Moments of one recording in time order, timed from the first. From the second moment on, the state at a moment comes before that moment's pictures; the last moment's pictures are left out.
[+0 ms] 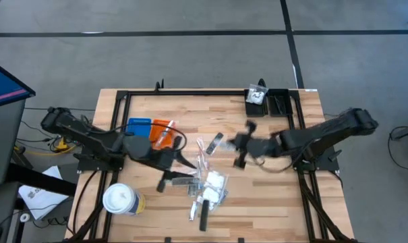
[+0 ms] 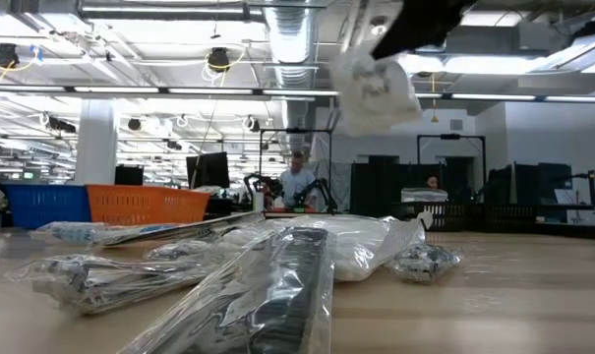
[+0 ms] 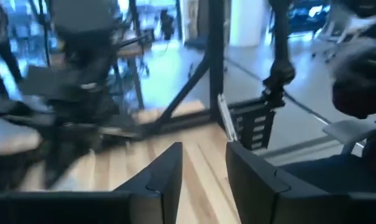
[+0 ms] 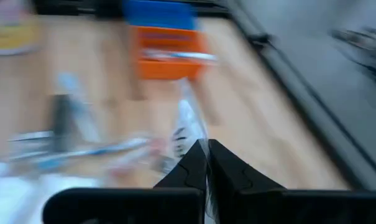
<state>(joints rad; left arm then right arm) -0.36 1.23 1.03 0.06 -0.11 0.07 0.25 1.27 1.01 -0.42 0.60 0.19</state>
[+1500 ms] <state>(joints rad) -0.39 1.12 0.86 0.27 -0.10 0.18 -0.96 1.18 0.54 0.11 -0.23 0.05</state>
